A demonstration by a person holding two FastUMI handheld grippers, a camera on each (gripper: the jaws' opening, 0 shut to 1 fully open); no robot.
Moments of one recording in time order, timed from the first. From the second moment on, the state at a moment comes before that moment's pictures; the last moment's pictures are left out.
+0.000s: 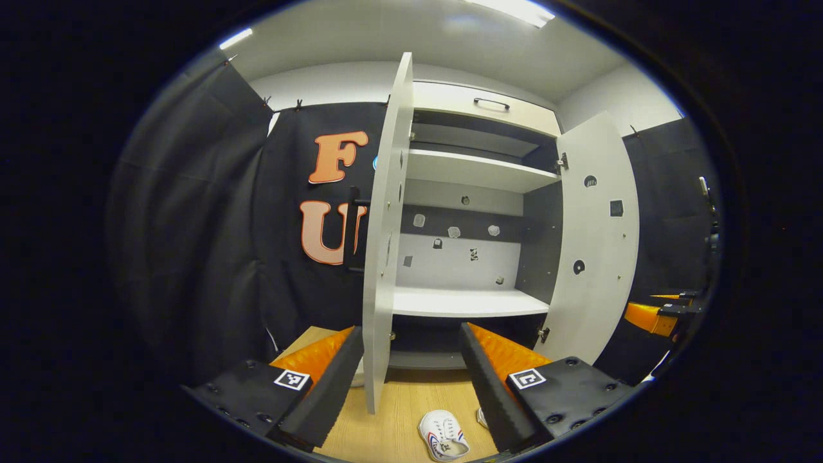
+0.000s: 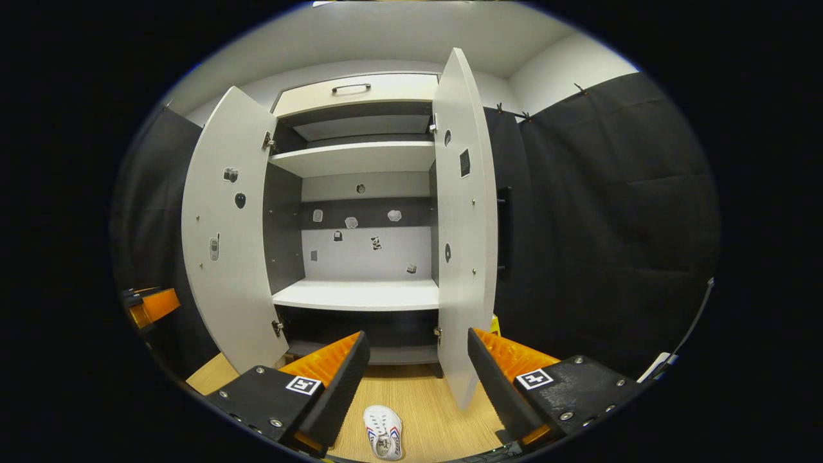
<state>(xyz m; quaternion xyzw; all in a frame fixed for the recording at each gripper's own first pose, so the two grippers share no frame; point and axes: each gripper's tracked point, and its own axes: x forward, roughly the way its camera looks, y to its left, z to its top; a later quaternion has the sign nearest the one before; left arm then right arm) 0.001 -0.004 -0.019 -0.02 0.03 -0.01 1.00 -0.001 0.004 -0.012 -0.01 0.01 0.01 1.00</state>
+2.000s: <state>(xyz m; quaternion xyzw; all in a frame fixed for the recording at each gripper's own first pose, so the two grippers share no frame) -0.004 0.006 -0.041 0.00 0.06 0.03 1.00 0.062 0.033 -0.436 -0.04 0.37 0.05 0.93</state>
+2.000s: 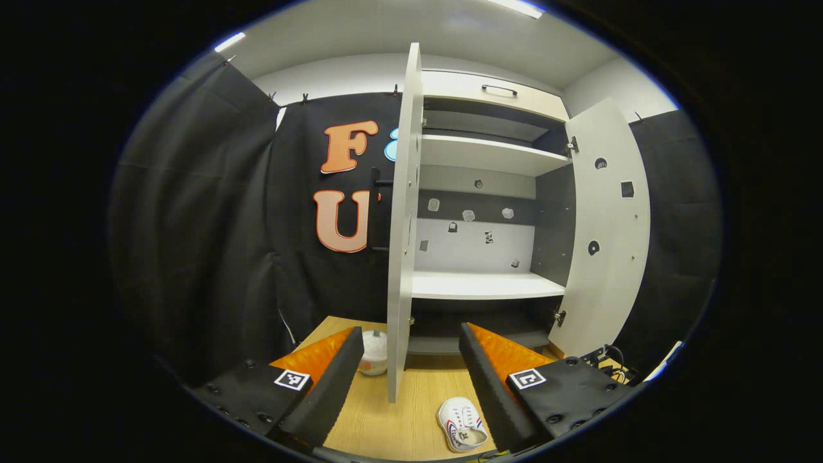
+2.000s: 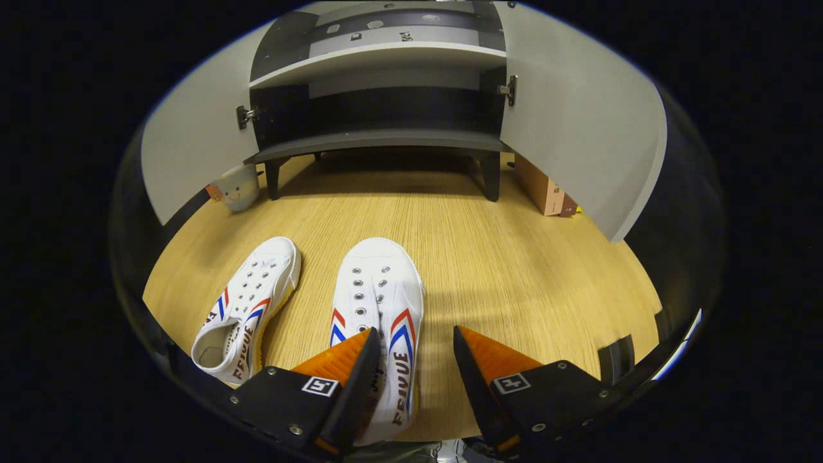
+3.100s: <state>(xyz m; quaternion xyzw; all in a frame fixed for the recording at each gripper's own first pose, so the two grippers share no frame) -0.002 0.025 -0.049 -0.01 0.07 0.03 1.00 0.054 0.050 -0.317 -0.03 0.37 0.04 0.93</state>
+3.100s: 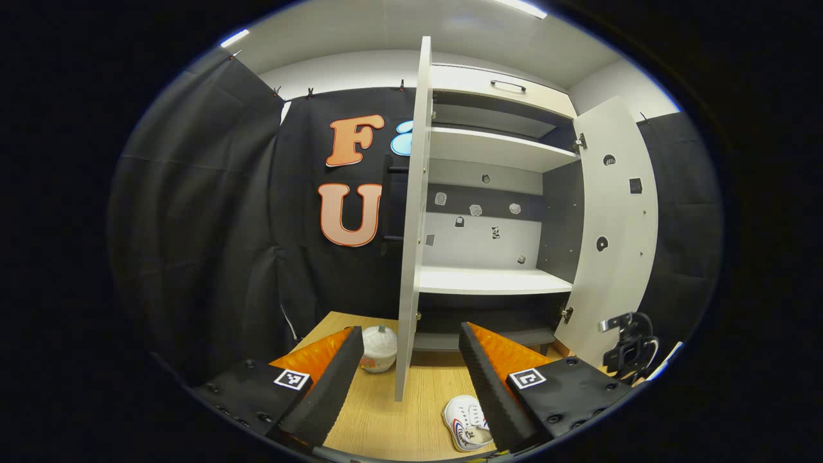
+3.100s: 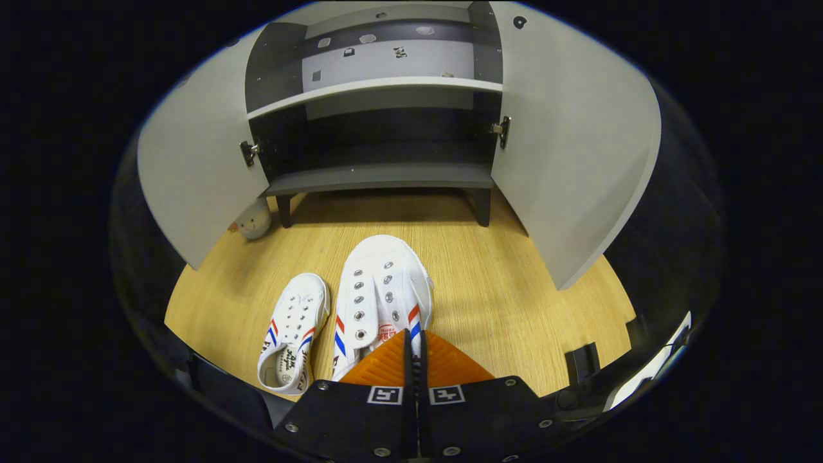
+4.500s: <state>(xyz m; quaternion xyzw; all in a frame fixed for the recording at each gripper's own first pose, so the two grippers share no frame) 0.019 0.051 -0.042 0.00 0.06 0.04 1.00 0.302 0.113 -0.021 0.01 0.22 0.05 0.97</state>
